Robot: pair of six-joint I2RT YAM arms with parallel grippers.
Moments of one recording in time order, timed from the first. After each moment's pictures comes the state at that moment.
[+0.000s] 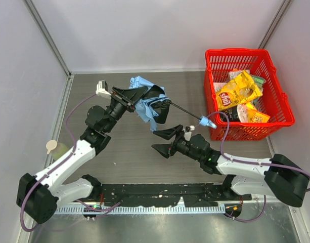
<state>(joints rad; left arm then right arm) -0.57 1.05 0.76 0.57 0.07 -1.44 0.94 1.14 0.37 0.66 -0.04 1.97</state>
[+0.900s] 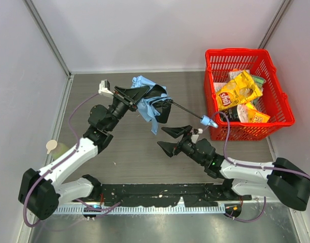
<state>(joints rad) -0.57 1.10 0.76 0.64 0.08 -1.45 0.95 1.08 0.27 0.75 0.13 2.01</state>
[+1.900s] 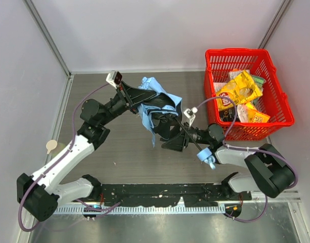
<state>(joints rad) -0.57 1.08 0.92 0.57 0.47 -1.65 0.56 1.35 0.33 1.29 -0.89 1.02</state>
